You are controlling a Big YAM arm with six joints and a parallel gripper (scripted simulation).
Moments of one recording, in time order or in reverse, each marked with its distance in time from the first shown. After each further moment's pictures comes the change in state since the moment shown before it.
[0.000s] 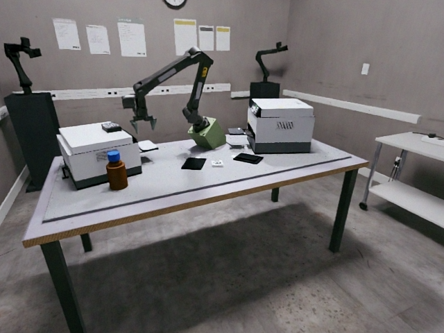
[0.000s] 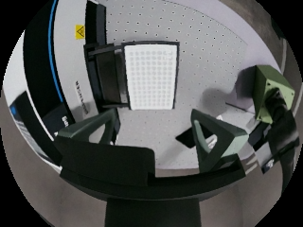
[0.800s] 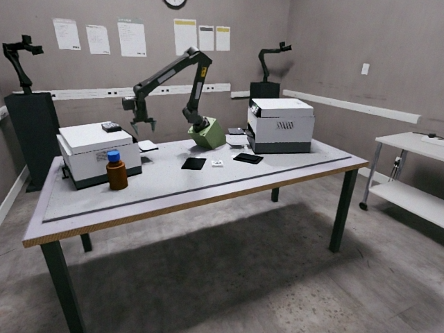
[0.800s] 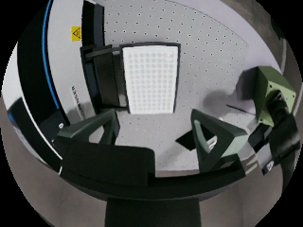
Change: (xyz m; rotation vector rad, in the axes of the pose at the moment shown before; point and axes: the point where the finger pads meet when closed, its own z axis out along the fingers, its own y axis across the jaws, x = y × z) arm -0.003 0.000 0.011 0.003 -0.002 0.001
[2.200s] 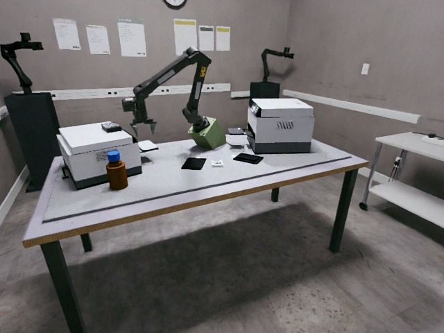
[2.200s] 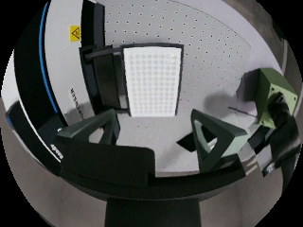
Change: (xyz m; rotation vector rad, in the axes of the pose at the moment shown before) arm -0.001 0.003 0.008 -0.007 -0.001 -0.004
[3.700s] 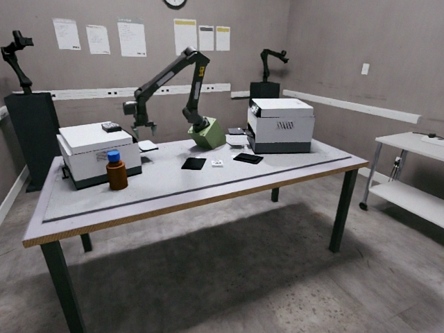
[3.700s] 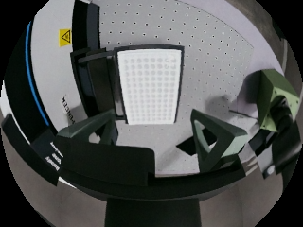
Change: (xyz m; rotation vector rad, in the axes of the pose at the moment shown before) arm -0.003 -0.004 0.018 0.005 0.000 0.004
